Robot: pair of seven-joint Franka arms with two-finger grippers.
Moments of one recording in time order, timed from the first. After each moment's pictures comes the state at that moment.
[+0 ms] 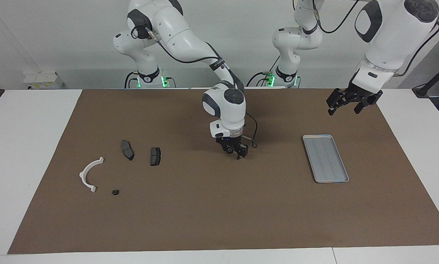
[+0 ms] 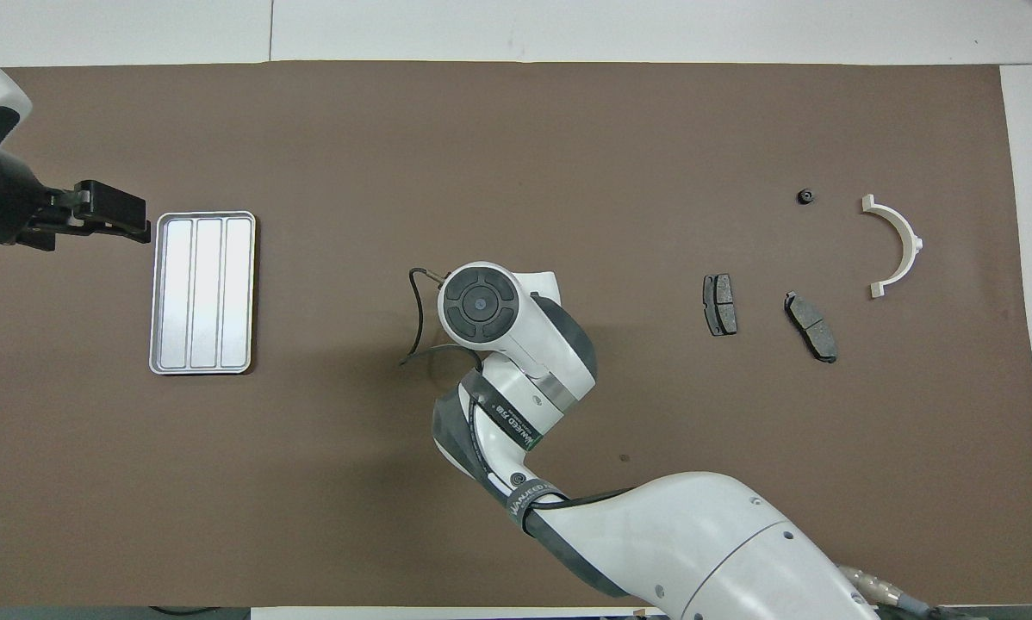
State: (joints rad) left arm -0.10 0.09 0.00 -1.51 -0.02 1.61 -0.09; right arm 0.65 0.60 0.03 -1.63 -0.08 2.33 1.39
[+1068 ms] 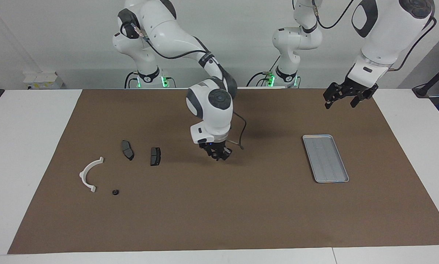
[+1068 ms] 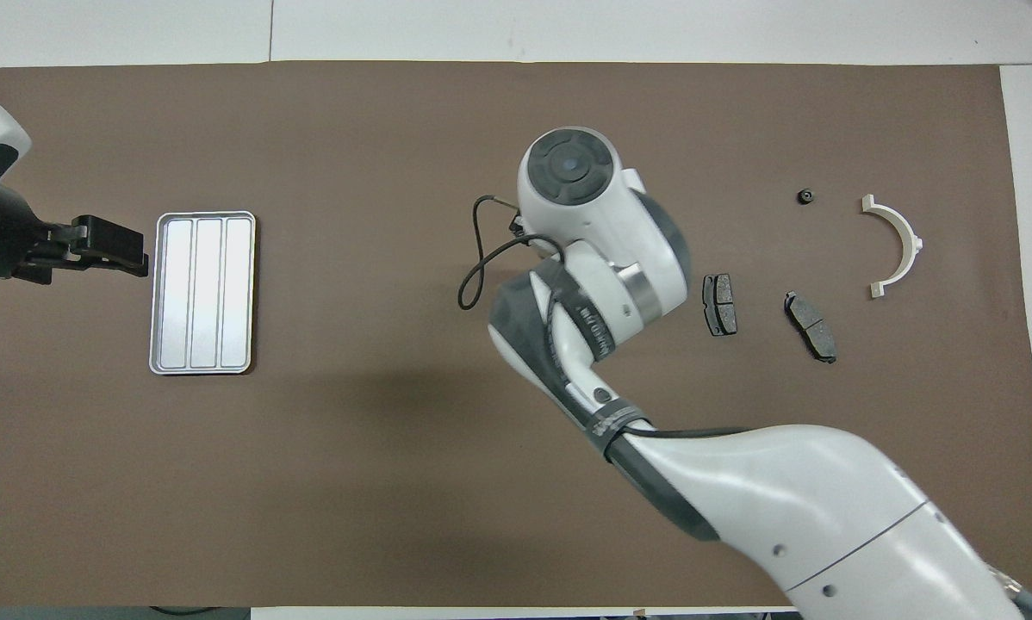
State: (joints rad) left arm -0.10 0.02 0.00 -1.59 -0.02 1.57 -0.09; right arm 0.43 0.56 0.03 -1.41 -0.05 1.94 0.94
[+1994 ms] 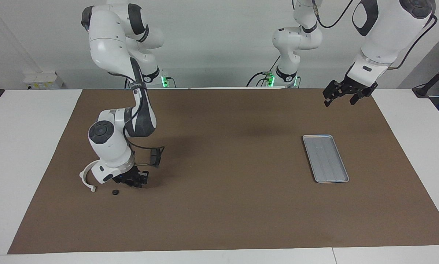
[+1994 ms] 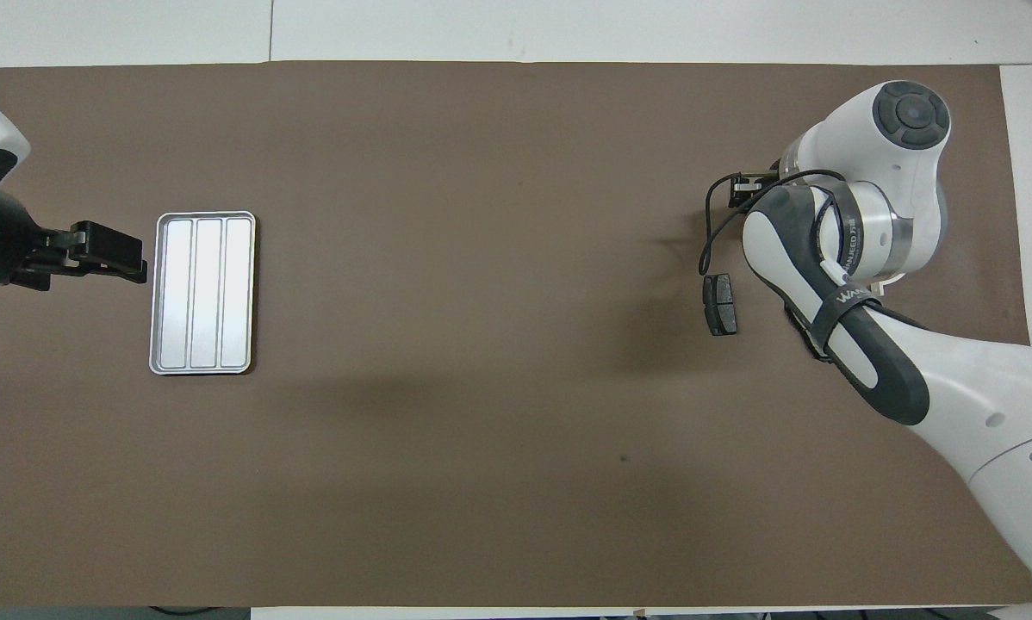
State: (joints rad) left arm -0.10 0.02 0.00 -1.59 -0.02 1.56 -0.09; right arm 0.04 0.57 0.03 -1.63 -0.02 2.27 0.15
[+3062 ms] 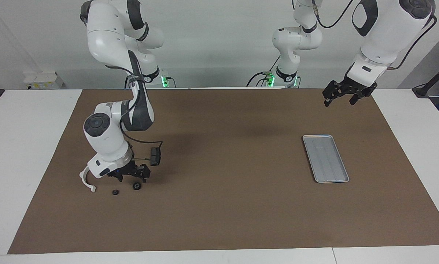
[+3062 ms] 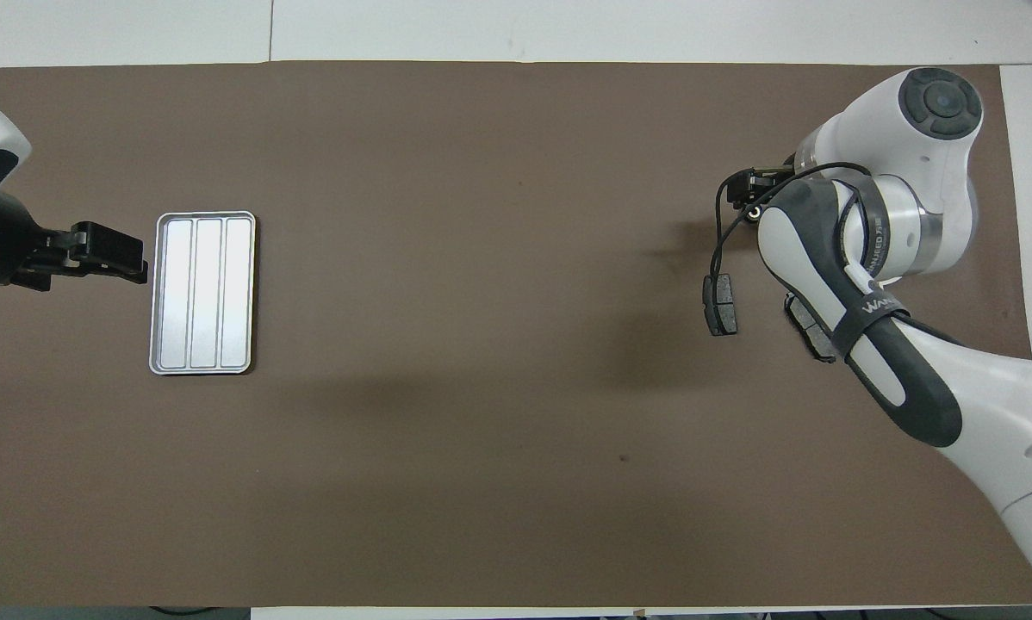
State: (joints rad) left arm -0.10 0.01 0.00 -1.59 -0.02 1.56 -0.09; right arm 0.04 0.48 0.03 -1.63 -0.02 2.16 0.15
